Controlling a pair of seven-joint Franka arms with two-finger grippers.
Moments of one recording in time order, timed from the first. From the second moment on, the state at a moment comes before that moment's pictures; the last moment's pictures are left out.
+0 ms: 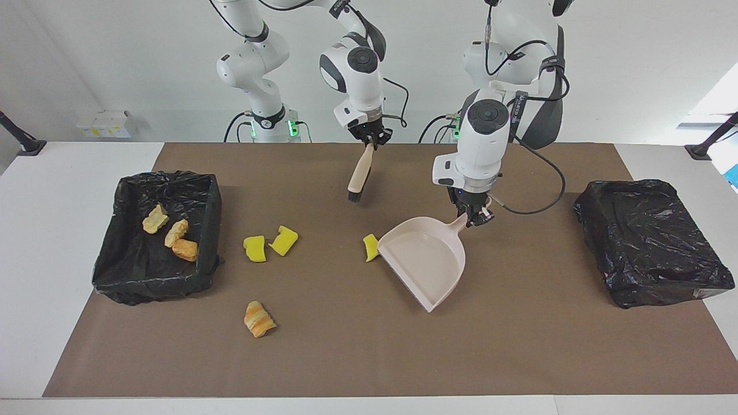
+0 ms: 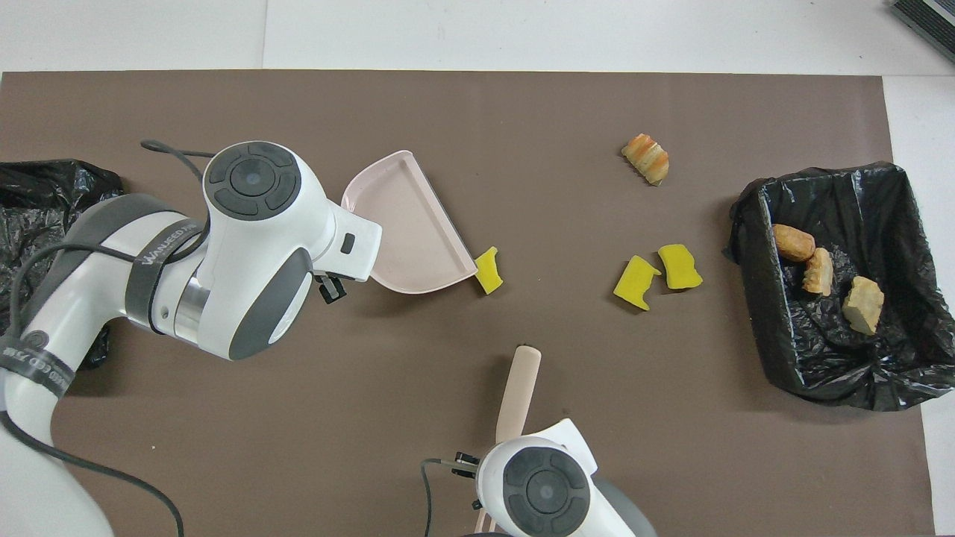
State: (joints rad) left arm -0.44 0.21 0.00 -1.79 0.11 1.93 0.70; right arm 0.77 -0.14 0.03 -2.35 0.19 2.11 1.00
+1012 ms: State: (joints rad) left arm -0.47 0.19 -0.02 -1.95 0.11 2.07 0.93; right arm 0.20 -0.09 0.03 -2.26 -0.21 1.97 0.37
